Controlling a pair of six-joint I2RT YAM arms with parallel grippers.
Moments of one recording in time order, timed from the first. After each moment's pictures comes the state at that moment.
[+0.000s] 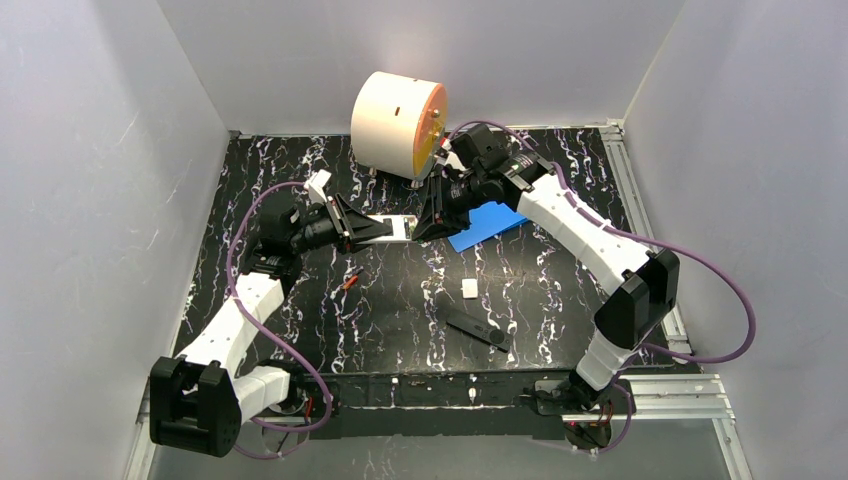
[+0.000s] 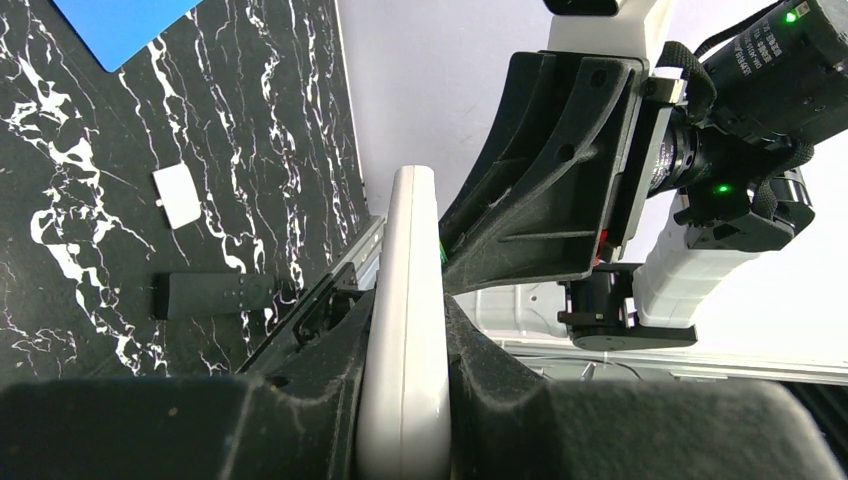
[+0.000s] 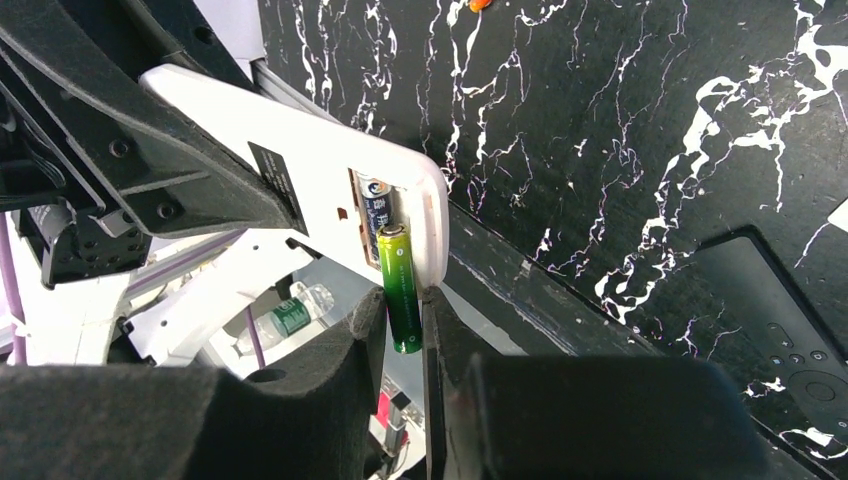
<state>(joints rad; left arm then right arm) -0.19 1.09 0.70 0.16 0.91 -1.19 0.72 1.68 1.72 -0.93 -0.55 0.77</state>
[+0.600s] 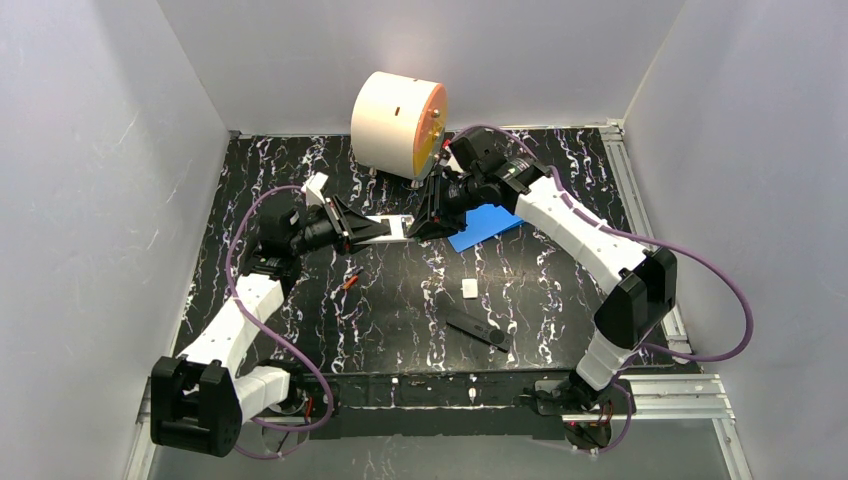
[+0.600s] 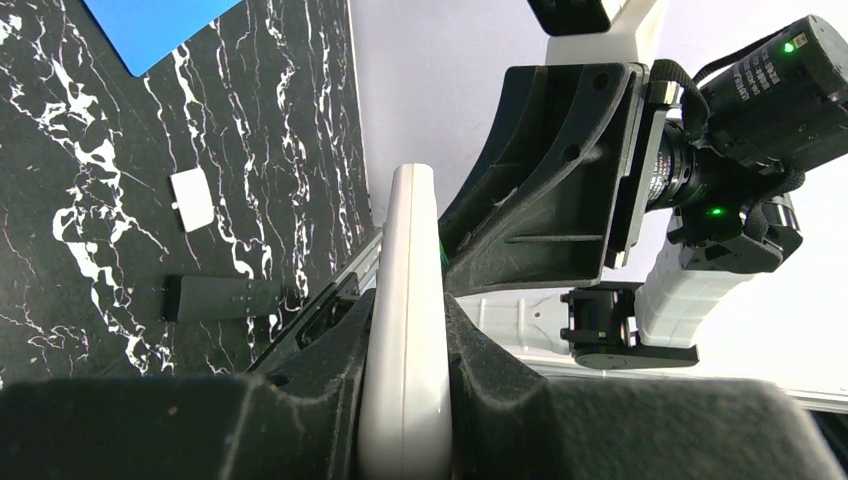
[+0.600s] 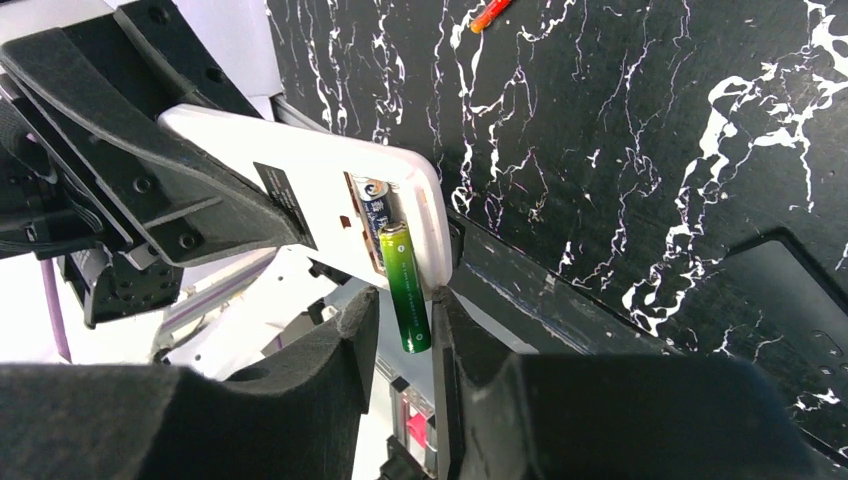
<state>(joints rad) -0.19 1.09 0.68 0.16 0.88 -1.20 0.73 1.69 1.69 -0.87 -0.52 0.88</state>
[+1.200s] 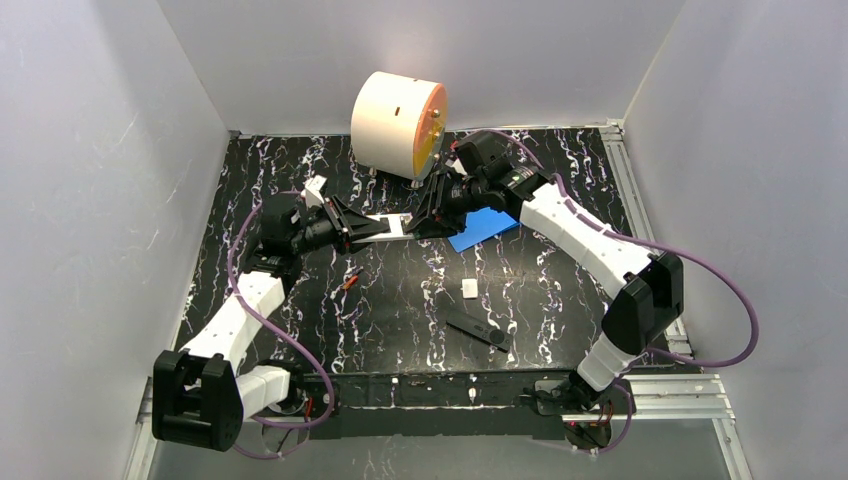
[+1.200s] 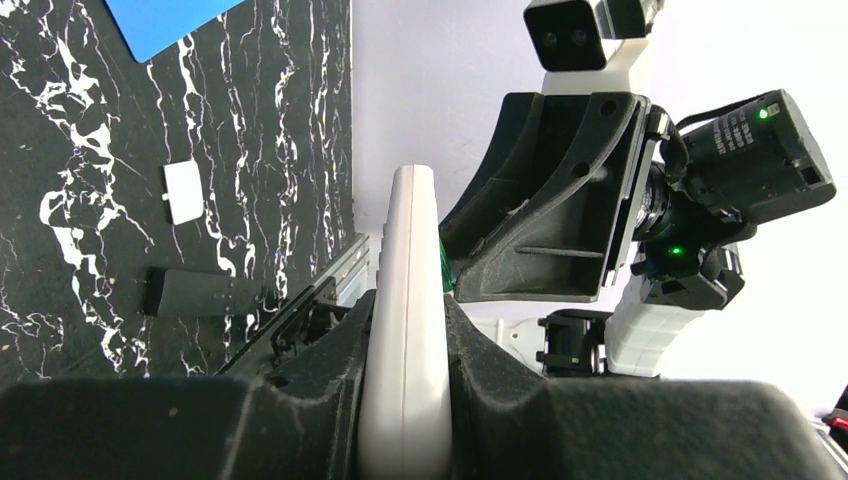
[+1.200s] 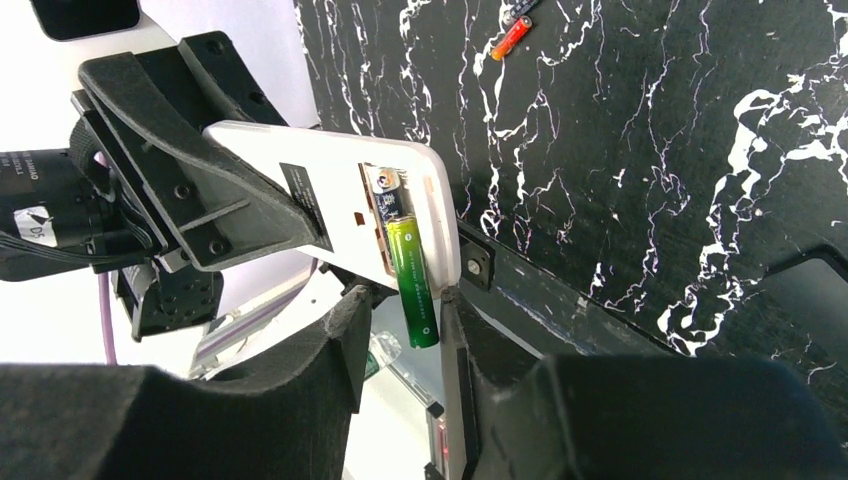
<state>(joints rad) -0.18 1.12 0.68 0.16 0.86 -1.28 0.72 1.65 1.59 -0.74 -0.51 0.99</state>
